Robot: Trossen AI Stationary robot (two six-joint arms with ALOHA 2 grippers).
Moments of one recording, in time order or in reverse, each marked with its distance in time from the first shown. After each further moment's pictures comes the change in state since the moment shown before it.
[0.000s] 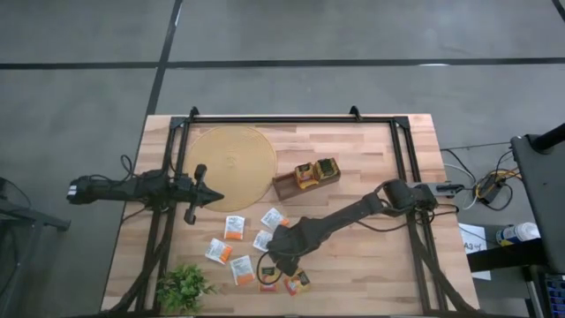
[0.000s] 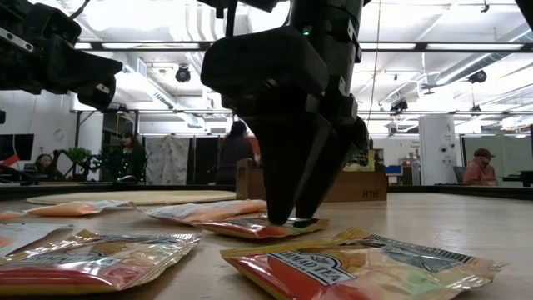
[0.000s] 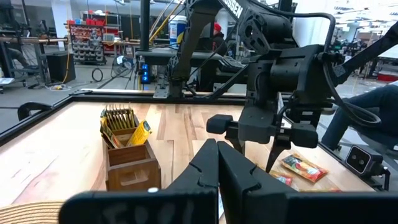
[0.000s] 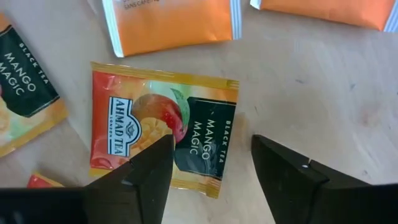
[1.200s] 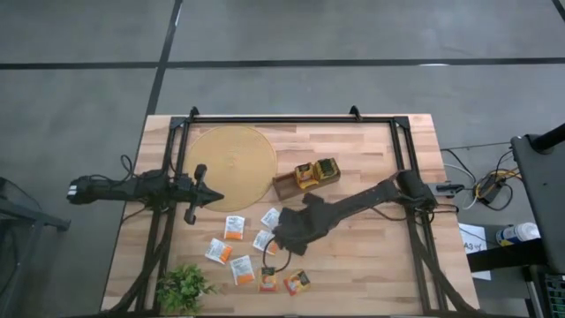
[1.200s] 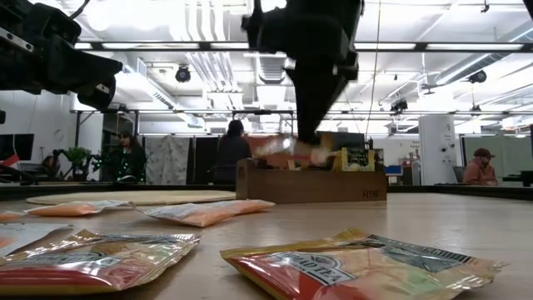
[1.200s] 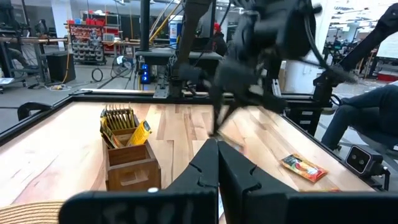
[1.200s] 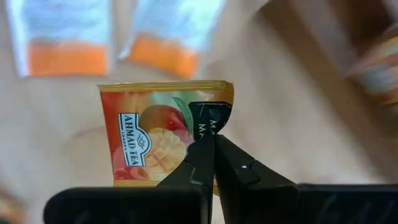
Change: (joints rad) left arm -0.001 0.000 0.000 0.000 0.000 0.000; right arm -0.039 -0.154 0.021 -0.258 0.292 -0.203
